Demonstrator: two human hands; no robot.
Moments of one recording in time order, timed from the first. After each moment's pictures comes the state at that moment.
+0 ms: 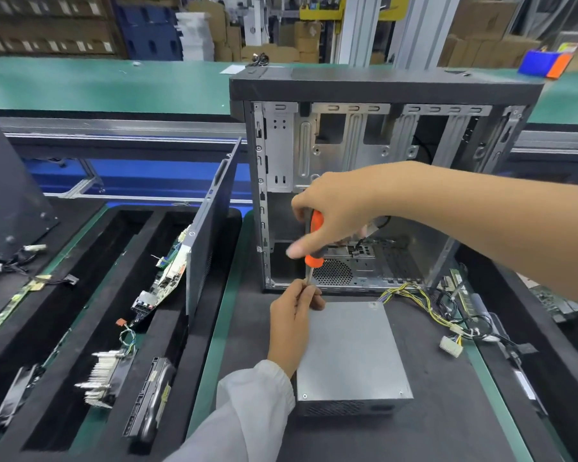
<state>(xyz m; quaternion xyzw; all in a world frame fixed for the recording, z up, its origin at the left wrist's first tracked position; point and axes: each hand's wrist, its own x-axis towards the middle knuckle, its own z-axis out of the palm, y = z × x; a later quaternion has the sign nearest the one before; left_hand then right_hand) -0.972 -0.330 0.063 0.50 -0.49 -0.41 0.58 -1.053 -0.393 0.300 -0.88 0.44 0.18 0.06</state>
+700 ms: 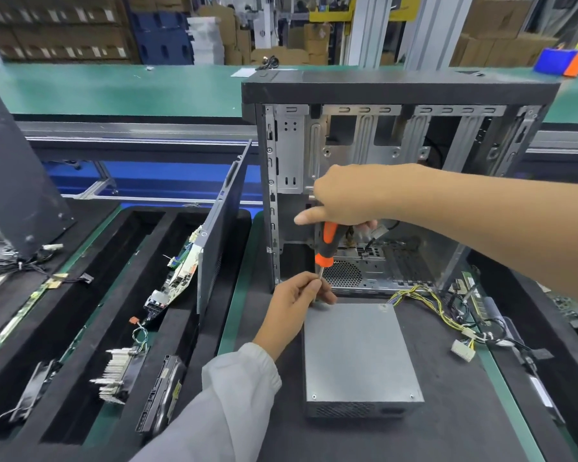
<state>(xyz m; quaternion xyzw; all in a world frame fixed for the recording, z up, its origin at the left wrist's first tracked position) -0.942 -0.341 0.083 0.46 -0.57 -0.47 0.49 -1.044 -0.406 0.292 -0.86 0.48 0.17 -0.03</state>
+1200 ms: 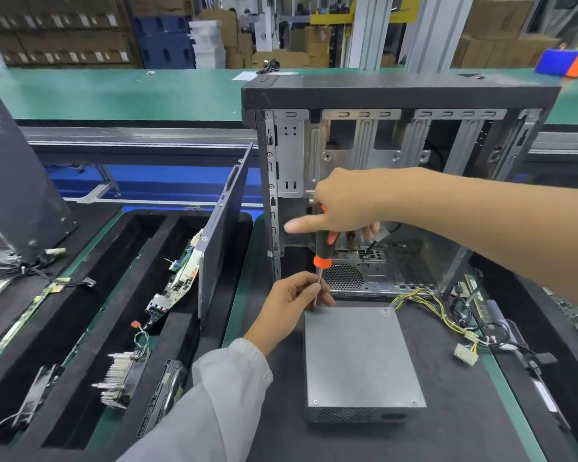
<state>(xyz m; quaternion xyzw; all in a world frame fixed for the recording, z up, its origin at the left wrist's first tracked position) -0.928 -0.346 0.092 0.44 -0.60 -0.49 0.45 -1.050 -0.405 0.296 -0.85 0.50 0.15 0.06</state>
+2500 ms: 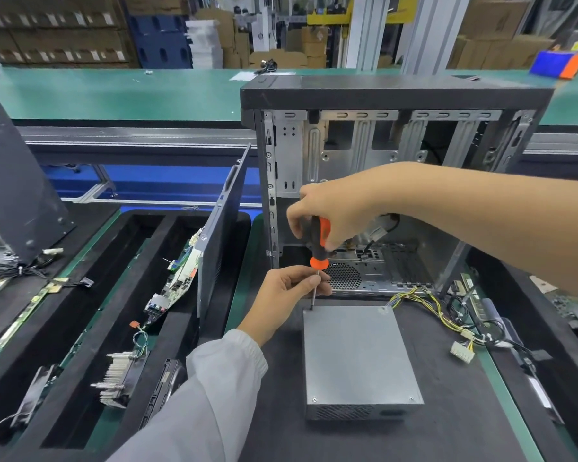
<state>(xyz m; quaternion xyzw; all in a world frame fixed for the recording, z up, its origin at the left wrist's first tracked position) -0.922 -0.352 0.103 0.43 -0.57 -0.52 0.48 -1.042 -0.401 0.304 -0.91 0.36 0.22 0.03</state>
